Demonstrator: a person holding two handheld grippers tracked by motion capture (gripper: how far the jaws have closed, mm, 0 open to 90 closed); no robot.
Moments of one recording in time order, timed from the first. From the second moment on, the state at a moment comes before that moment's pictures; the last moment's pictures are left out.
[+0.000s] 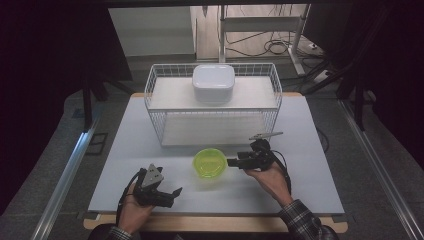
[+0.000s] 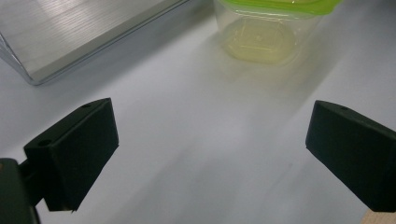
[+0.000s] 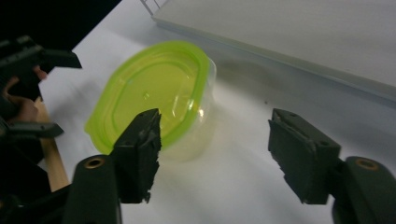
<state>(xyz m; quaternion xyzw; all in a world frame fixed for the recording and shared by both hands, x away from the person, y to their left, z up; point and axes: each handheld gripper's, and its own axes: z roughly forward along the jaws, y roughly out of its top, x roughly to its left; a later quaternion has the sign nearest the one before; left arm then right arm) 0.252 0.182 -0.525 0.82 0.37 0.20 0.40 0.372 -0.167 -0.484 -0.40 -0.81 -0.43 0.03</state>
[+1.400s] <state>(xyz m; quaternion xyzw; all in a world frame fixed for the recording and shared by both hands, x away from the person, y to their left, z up) 0.250 0.177 -0.525 0.82 0.36 0.21 0.39 0.402 -0.147 -0.488 -0.46 -0.75 -0.45 0.18</state>
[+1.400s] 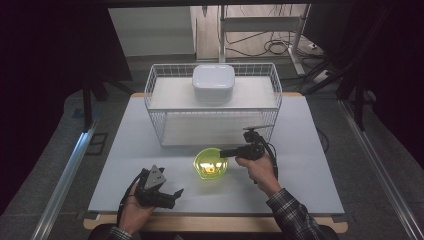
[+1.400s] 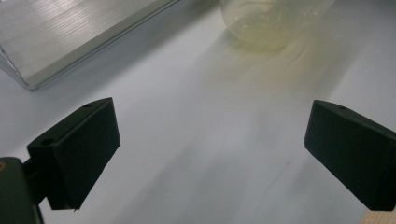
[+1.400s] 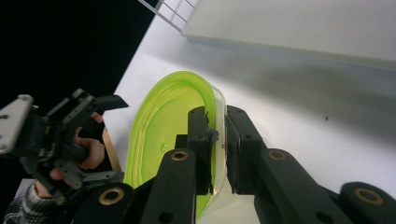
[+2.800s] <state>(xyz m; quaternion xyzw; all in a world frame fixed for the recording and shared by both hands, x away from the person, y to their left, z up) 0.251 0.181 -0.524 0.82 0.37 0.21 0.39 0.400 -0.169 -0.356 -0.42 -0.72 -0.53 0.13</state>
